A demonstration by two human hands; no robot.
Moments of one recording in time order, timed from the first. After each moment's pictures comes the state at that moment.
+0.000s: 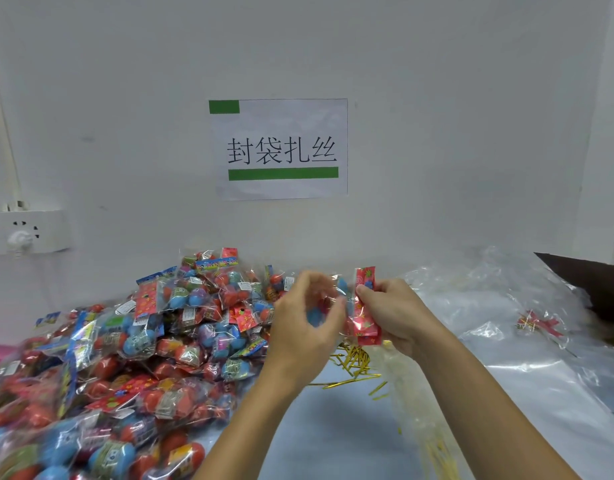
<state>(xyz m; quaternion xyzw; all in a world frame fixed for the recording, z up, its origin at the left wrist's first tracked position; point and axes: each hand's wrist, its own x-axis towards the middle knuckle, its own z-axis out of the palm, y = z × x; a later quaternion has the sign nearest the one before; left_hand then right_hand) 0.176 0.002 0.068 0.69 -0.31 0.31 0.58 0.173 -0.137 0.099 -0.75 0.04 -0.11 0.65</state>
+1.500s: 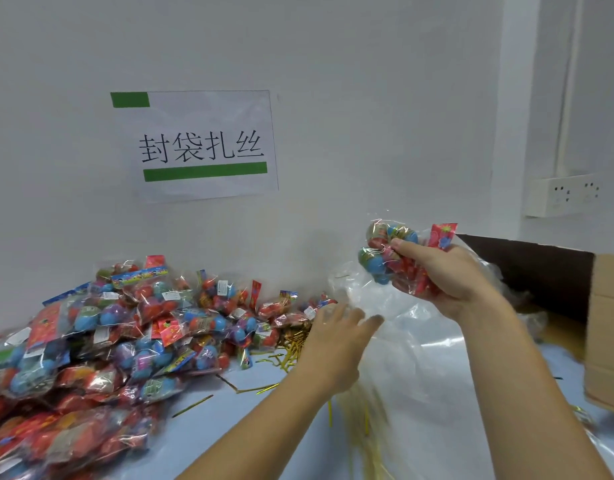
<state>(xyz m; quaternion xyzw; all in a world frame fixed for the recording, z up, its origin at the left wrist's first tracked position) 0.207 -0.129 0.027 0.88 -0.43 0.21 -0.01 0.136 -0.282 0.118 -0.62 0.10 -0.26 0.74</state>
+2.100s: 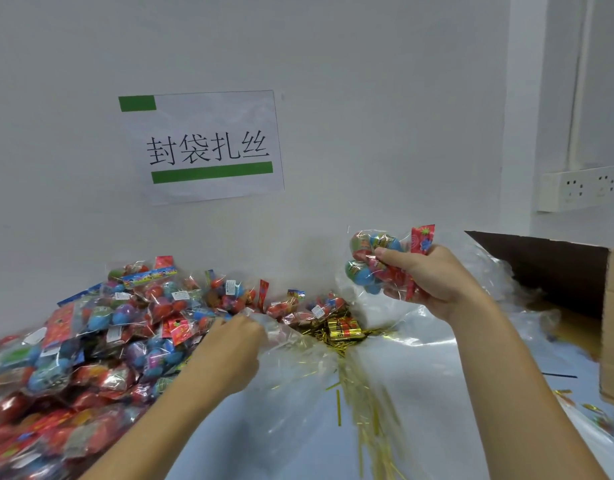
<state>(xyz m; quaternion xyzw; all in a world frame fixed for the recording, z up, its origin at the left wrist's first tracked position) 0.215 0.000 0.057 0.95 -0.27 0.17 -0.02 0.153 -0.275 0.110 -0.68 0.08 -0.20 0.70</state>
